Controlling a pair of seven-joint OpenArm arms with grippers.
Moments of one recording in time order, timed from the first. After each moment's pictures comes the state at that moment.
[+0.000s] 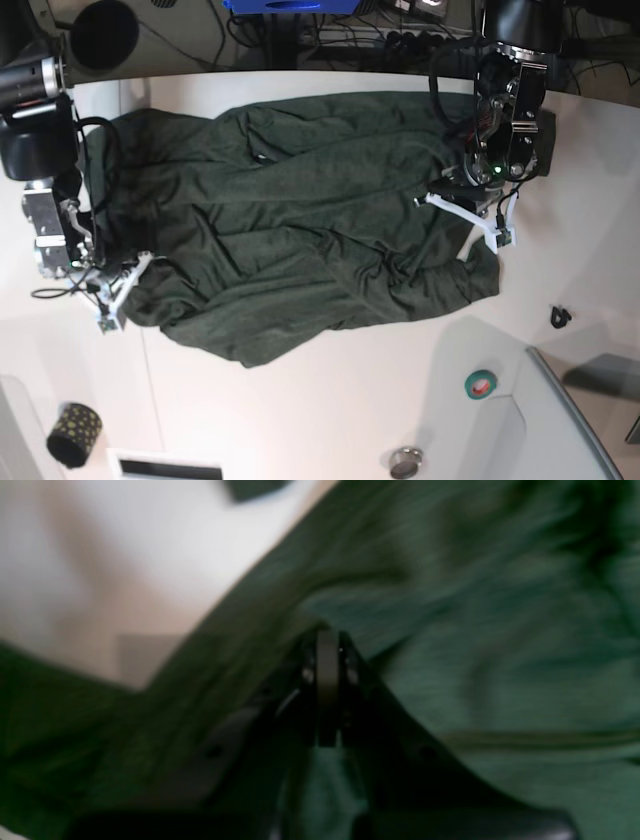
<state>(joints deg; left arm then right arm) 6.0 -14.1 3.1 79.8 -21.5 17.5 40.0 21.2 16.2 -9.5 42.8 11.6 14.4 -28.3</state>
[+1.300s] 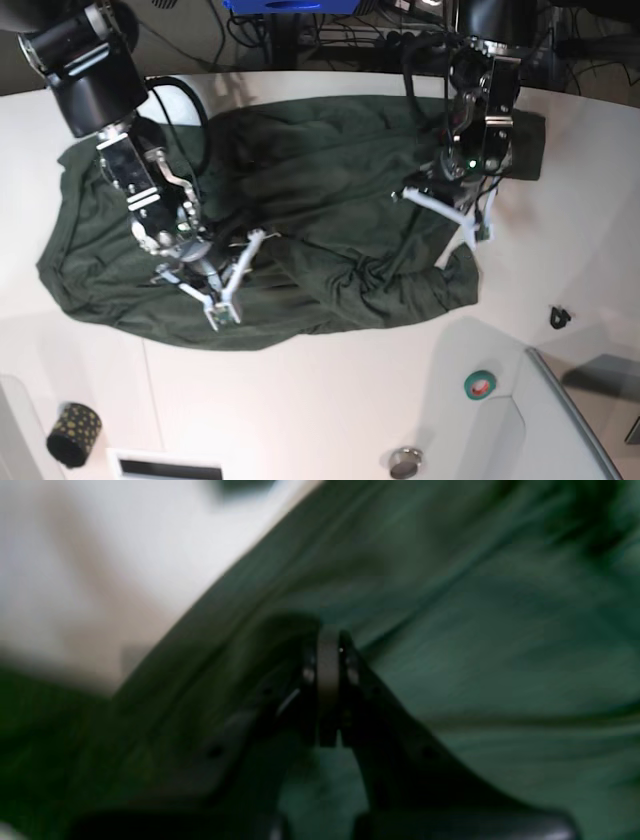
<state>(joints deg) 7.2 -9.1 1.5 79.6 -16.9 17.1 39.1 12.6 8.0 -26.1 65.5 12.4 0.2 -29.2</state>
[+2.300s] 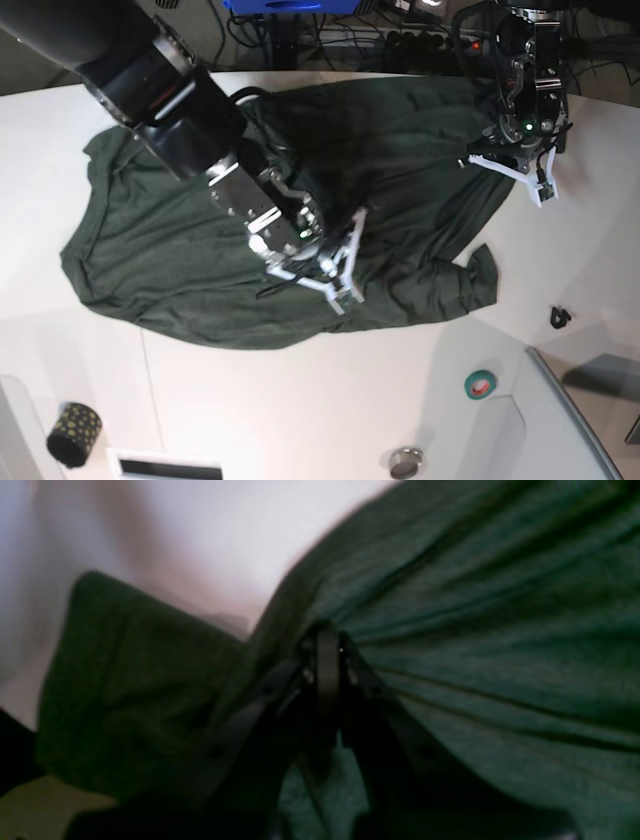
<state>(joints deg) 15.0 -13.3 -9.3 82.6 -17.0 16.6 39.6 23.3 -7.3 -38.0 41.2 12.2 1.5 -27.1</state>
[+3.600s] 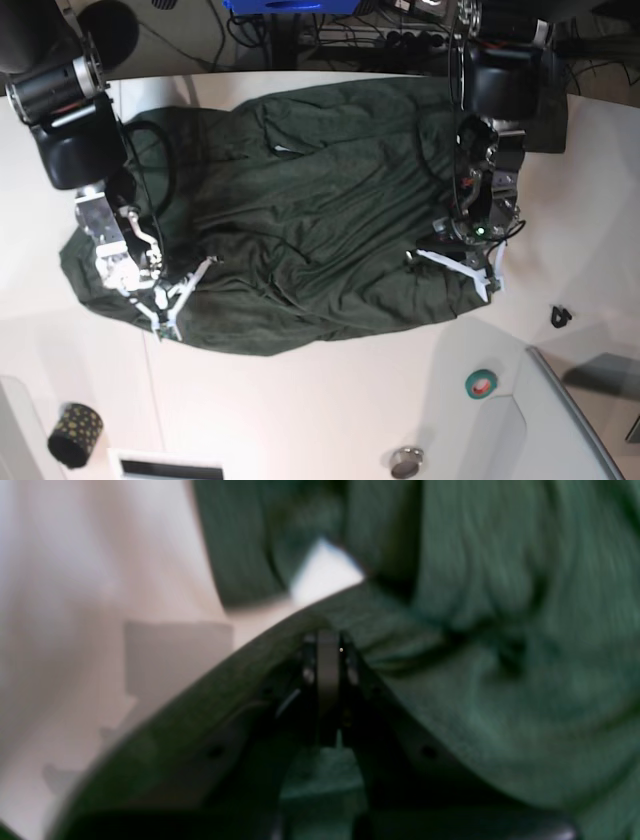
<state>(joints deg) -9.3 -8.8 -1.1 59.6 -16.6 16.4 34.6 23.0 9.2 -19.2 44.4 12.4 1.5 -32.4</state>
